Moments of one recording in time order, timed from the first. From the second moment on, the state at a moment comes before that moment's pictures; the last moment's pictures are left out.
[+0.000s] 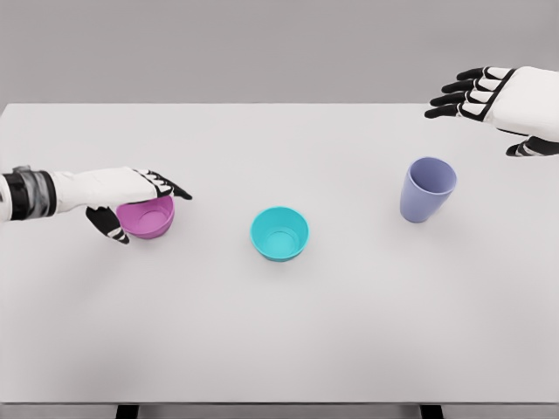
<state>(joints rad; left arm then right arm) -0.66 0.90 -0.78 -1.54 -0.24 -0.34 -0.61 -0.57 -1.07 0.29 -1.74 0.25 -0.61 0.61</state>
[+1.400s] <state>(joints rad) -0.66 0.87 -0.79 -1.50 -0.27 -0.35 -0.61 -0.57 -1.07 0.29 -1.74 0.25 -0.61 0.61</state>
